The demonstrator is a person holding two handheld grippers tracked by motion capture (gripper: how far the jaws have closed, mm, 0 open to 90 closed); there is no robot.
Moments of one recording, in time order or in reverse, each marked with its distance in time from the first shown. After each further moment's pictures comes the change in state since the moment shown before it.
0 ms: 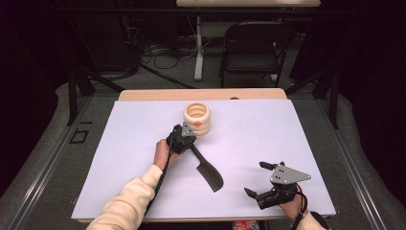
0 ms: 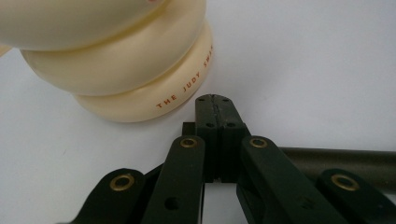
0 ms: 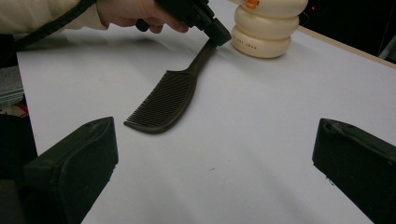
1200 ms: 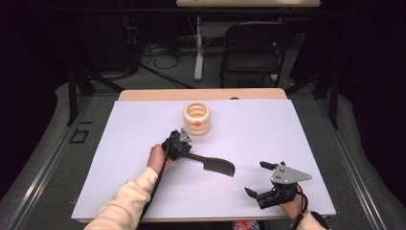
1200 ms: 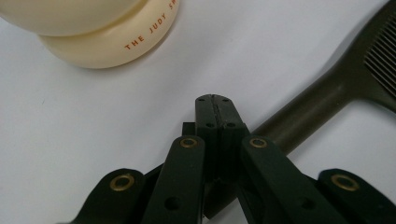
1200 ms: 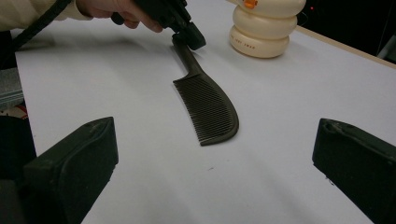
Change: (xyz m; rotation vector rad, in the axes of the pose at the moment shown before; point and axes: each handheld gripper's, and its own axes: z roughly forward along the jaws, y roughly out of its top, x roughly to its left) left arm -0.011 -0.011 -0.021 0.125 -0.051 0.025; right arm 0.000 0.000 -0.001 -0.002 -0.003 0.000
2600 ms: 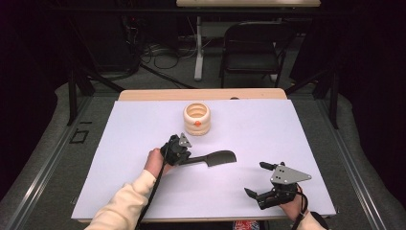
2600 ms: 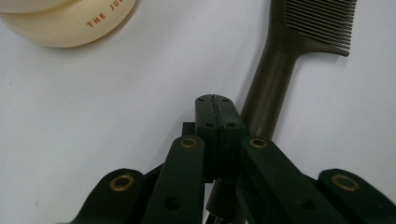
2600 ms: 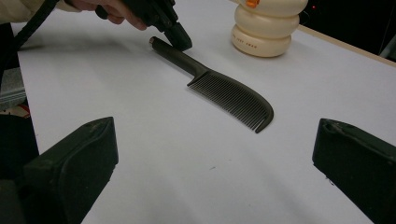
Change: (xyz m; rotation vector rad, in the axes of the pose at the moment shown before) left arm -0.012 -0.004 -0.014 0.064 -0.063 0.021; right arm 0.000 0.000 0.000 0.006 0.006 0.002
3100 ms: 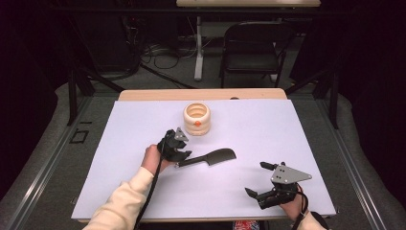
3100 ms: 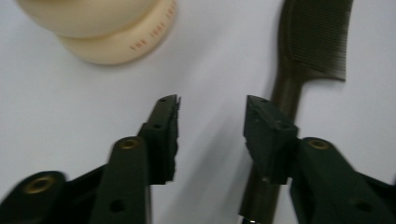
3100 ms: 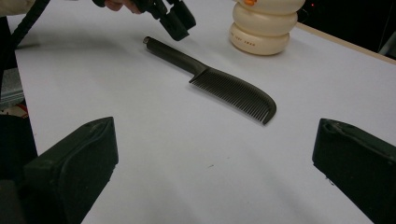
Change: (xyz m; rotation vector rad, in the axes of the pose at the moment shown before) left arm 0.013 0.008 -0.023 -0.071 0.038 -0.060; right arm -0.001 0.000 -0.001 0.000 -0.004 0.007
